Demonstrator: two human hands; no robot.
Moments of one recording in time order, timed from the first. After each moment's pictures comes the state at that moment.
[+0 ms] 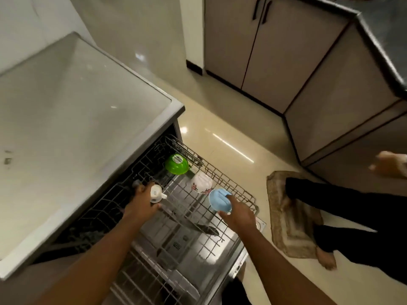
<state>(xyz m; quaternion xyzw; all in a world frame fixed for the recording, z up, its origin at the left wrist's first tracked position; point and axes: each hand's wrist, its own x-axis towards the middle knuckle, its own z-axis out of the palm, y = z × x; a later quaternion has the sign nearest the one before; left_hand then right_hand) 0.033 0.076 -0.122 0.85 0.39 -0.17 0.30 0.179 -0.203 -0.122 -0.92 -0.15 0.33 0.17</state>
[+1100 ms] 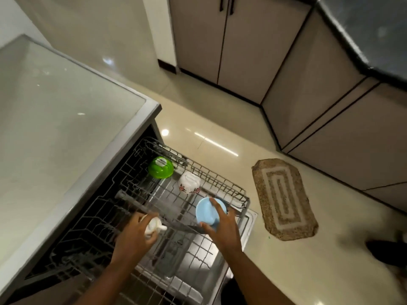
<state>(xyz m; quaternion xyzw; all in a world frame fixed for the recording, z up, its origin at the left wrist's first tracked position) -0.021 0.040 -0.138 0.92 0.26 -0.15 0.26 0.112 -0.205 -0.156 -0.89 -0.08 0.28 0.34</state>
